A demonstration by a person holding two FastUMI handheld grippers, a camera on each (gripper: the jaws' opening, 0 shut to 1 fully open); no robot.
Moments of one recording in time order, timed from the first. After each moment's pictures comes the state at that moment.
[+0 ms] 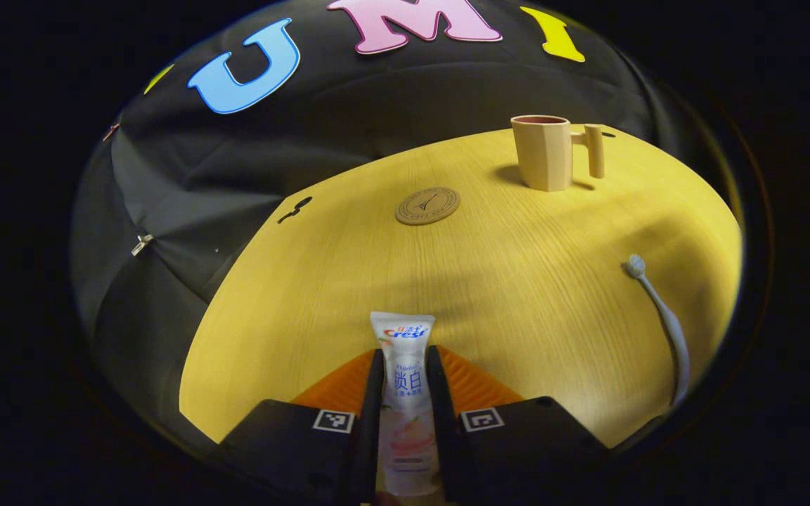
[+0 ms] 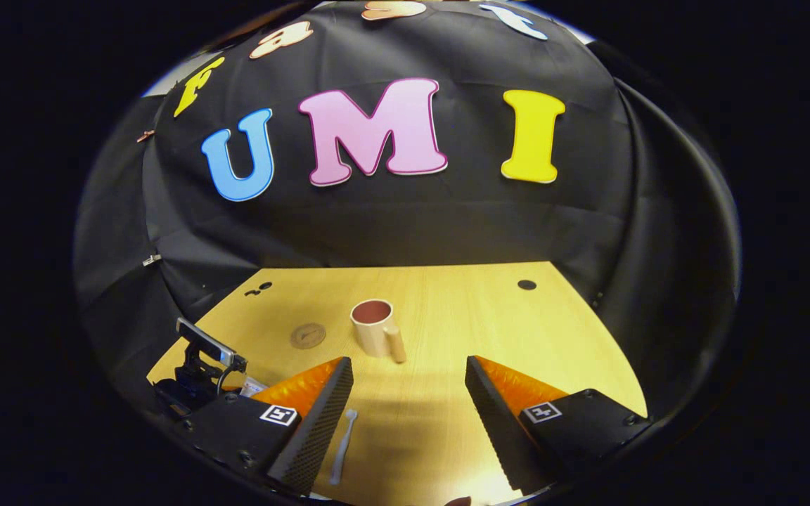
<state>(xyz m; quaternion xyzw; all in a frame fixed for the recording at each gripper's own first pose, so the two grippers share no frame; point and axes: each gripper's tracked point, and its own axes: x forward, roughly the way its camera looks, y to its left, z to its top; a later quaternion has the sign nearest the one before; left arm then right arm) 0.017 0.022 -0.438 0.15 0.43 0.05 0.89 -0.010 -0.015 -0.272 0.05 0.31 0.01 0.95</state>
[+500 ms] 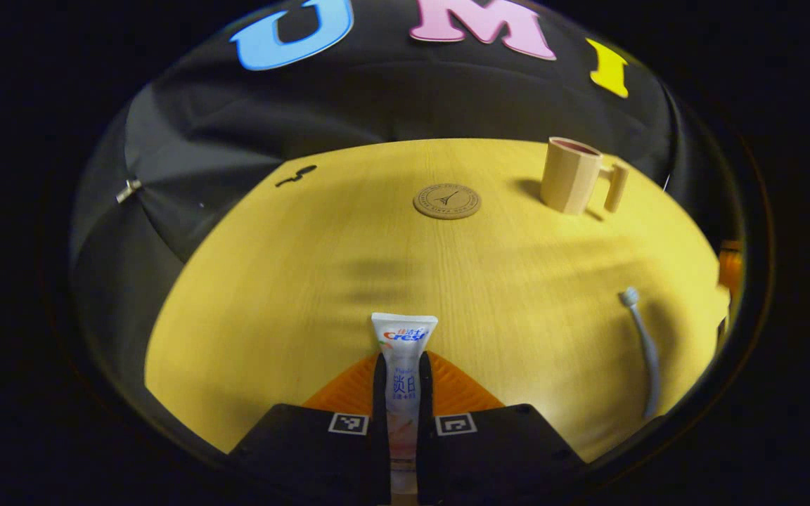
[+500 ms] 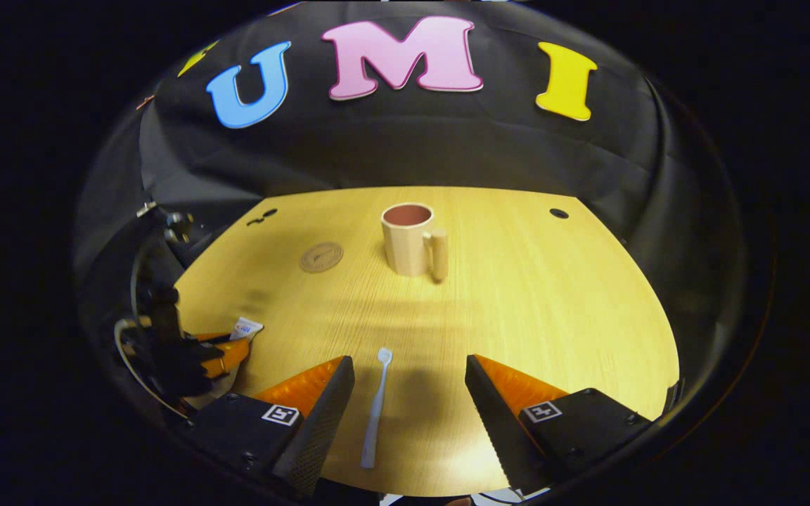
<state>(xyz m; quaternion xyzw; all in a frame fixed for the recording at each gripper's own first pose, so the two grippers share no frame) 0.019 0.024 -0.433 -0.03 0.46 0.00 0.89 -0.056 0.056 -0.381 0.02 0.44 0.01 0.90</state>
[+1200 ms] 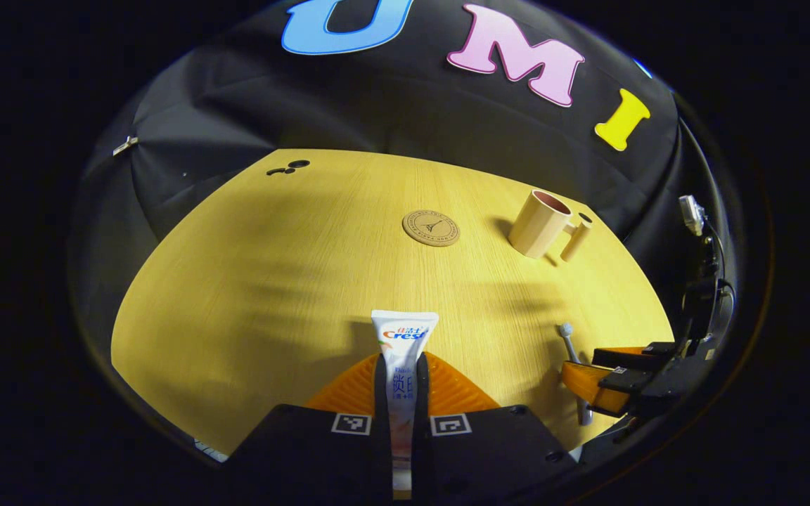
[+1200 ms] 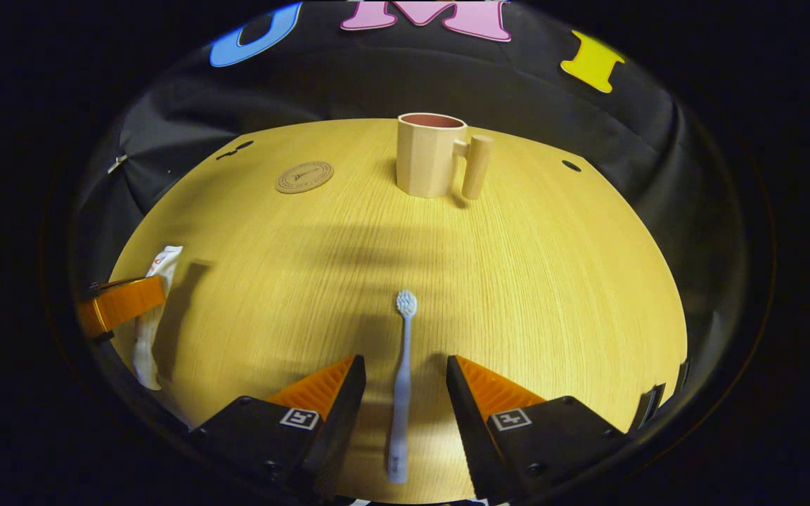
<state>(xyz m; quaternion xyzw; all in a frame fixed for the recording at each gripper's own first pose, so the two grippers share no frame) 0.009 0.035 -0.389 -0.11 0.43 -0.04 0.89 -0.070 0.083 -0.471 -0.01 0.53 -0.03 0.85</state>
